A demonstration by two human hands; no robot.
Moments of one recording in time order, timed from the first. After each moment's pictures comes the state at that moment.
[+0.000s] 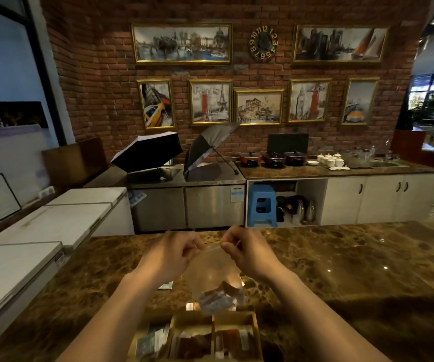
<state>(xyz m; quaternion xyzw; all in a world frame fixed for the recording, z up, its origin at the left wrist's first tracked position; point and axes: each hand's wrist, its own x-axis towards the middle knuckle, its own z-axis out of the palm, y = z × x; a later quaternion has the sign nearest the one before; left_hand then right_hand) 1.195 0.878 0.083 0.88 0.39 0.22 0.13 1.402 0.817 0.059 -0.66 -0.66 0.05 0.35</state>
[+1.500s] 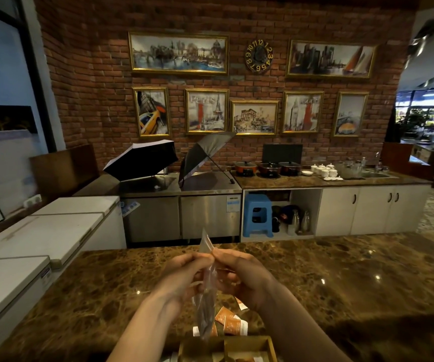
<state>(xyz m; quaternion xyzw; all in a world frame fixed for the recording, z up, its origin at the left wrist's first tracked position) 1.200 0.895 0.065 0.54 0.40 0.37 0.64 1.342 0.836 0.075 -0.50 -0.32 0.56 0.58</state>
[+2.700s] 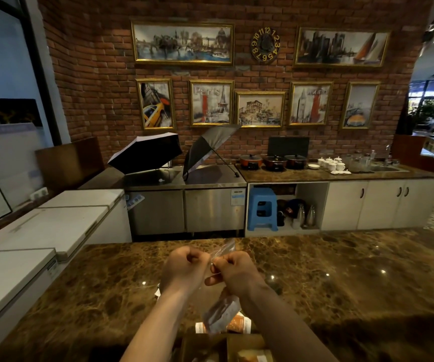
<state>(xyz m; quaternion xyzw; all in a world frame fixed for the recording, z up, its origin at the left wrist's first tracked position) 1.223 0.907 0.054 0.64 0.55 0.40 0.35 1.326 0.850 0.066 -0.66 -0.41 0.40 0.49</state>
